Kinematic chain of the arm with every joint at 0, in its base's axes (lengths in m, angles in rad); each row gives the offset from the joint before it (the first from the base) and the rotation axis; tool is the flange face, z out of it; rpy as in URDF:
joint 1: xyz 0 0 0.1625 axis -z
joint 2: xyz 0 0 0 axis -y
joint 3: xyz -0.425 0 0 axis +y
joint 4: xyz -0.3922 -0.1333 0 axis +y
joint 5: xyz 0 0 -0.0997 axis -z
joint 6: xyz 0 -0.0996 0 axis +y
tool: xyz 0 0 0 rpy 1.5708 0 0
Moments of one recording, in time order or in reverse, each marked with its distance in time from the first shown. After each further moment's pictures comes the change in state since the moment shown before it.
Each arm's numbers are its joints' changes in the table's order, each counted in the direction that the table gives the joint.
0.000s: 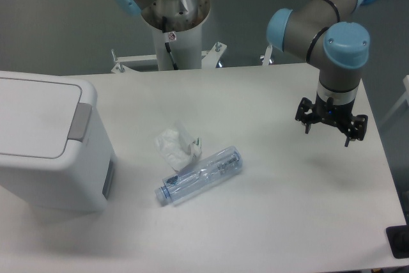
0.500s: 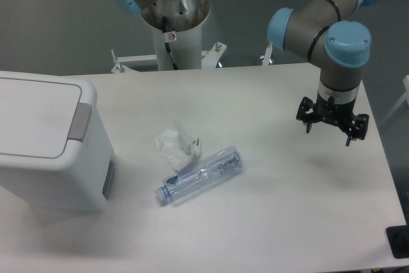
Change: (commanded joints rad) arm 0.005 0.003 -0.002 0.000 -0.003 -0.011
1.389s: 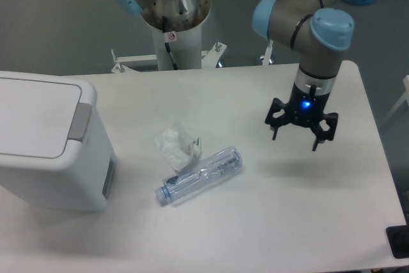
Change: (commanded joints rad) arm 0.018 0.143 0.149 -0.046 -0.425 0.468
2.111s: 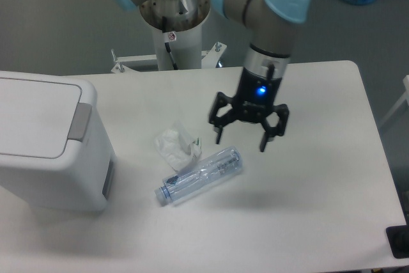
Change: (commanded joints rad) arm 0.218 0.155 -0.029 0.000 -0.117 0.339
